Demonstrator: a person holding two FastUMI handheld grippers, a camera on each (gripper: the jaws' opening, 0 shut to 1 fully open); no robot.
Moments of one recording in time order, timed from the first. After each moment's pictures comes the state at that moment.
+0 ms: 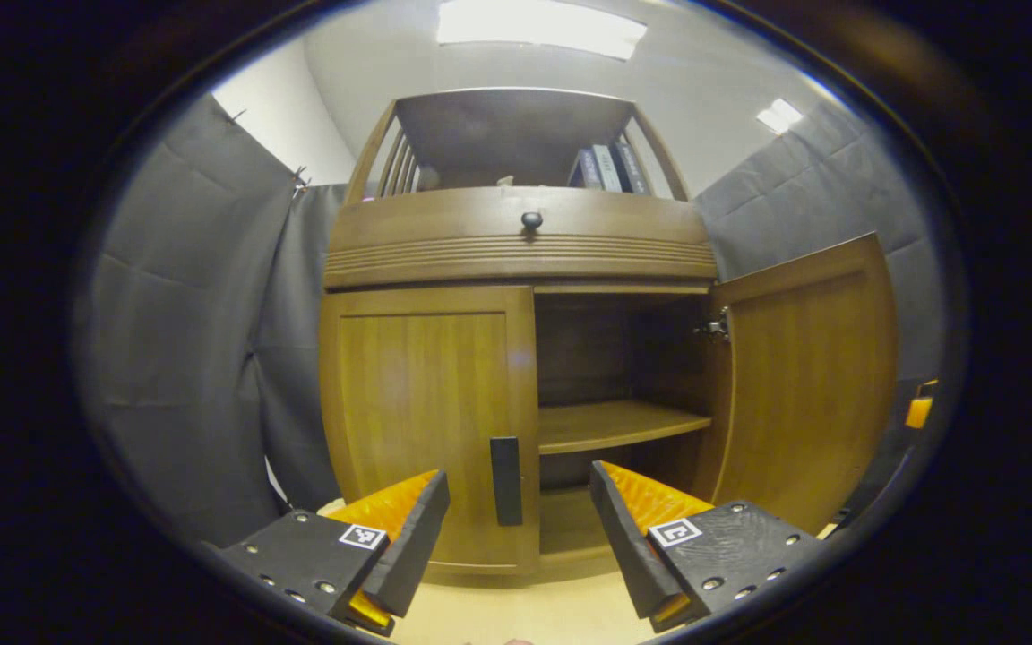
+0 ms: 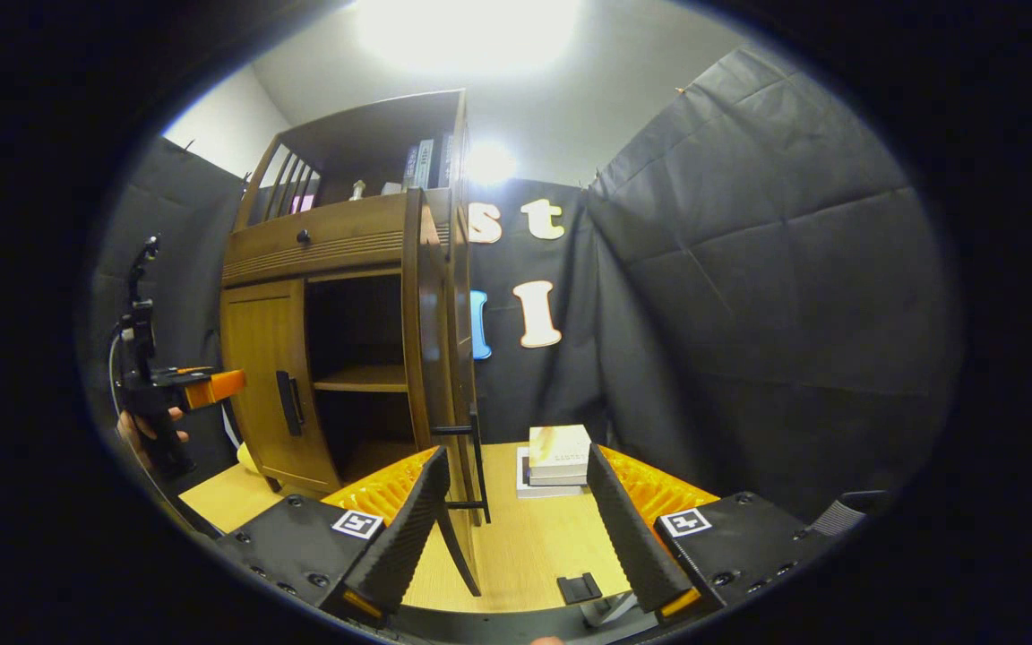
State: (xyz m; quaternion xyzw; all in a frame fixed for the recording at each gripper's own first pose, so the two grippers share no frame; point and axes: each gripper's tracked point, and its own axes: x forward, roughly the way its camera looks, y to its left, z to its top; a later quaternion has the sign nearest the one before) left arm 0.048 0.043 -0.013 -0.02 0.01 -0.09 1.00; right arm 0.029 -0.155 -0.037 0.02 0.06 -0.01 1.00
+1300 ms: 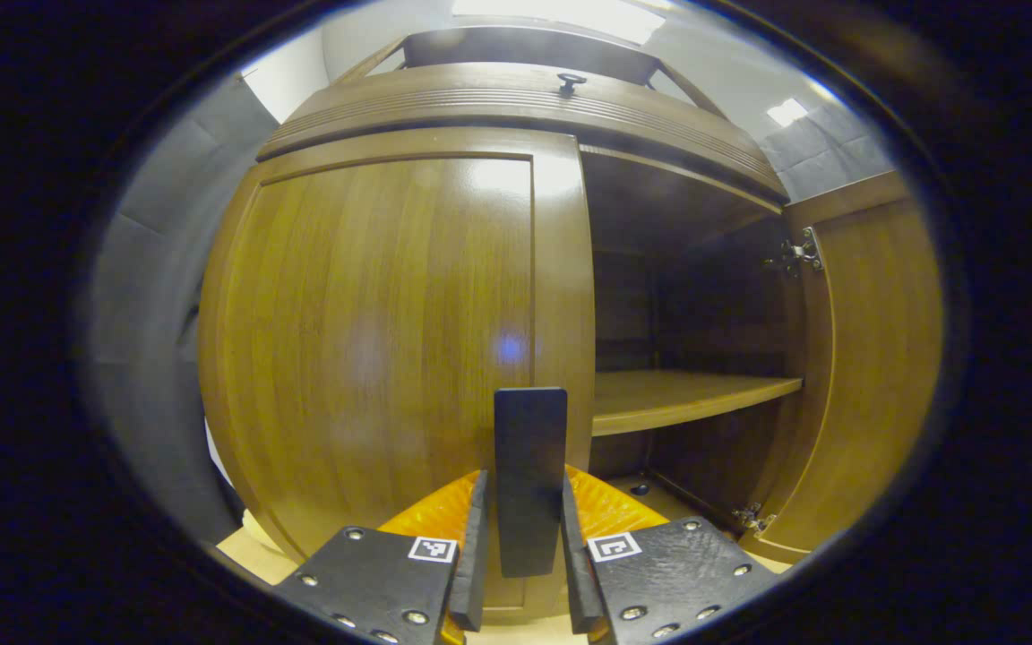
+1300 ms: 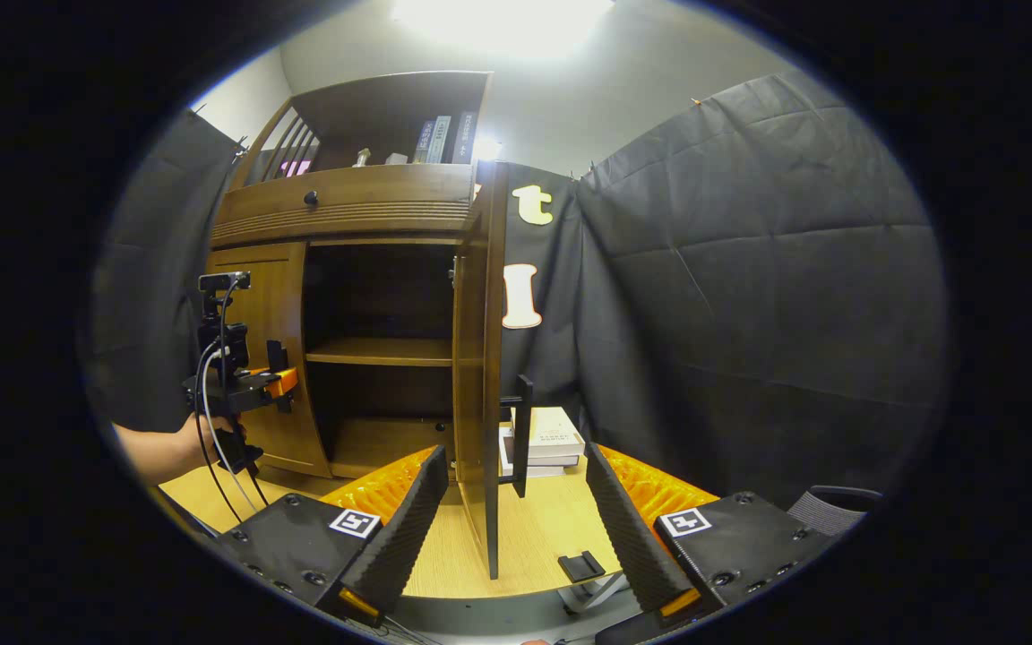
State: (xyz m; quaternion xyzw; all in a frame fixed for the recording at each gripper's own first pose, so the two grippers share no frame) left arm 0.052 -0.002 -0.018 -0.03 0.04 -0.13 0.99; right arm 0.020 -0.097 -0.051 -0.02 0.09 -0.06 0.99
